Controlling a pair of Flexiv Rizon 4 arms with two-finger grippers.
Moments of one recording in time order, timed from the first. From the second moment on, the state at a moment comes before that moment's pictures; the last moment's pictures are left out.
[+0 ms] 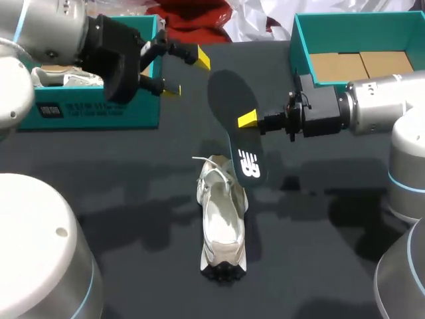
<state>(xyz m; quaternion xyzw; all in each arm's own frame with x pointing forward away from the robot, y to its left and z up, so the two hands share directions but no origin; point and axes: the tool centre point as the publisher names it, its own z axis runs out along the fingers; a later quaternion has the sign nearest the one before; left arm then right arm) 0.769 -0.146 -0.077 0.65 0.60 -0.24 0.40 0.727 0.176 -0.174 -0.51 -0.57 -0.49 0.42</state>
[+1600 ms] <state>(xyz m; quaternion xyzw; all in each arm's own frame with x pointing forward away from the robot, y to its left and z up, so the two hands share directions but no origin) 0.783 -0.236 -0.067 0.71 0.70 -0.03 -0.02 0.727 0.176 -0.174 -0.51 -0.57 -0.49 0.42</state>
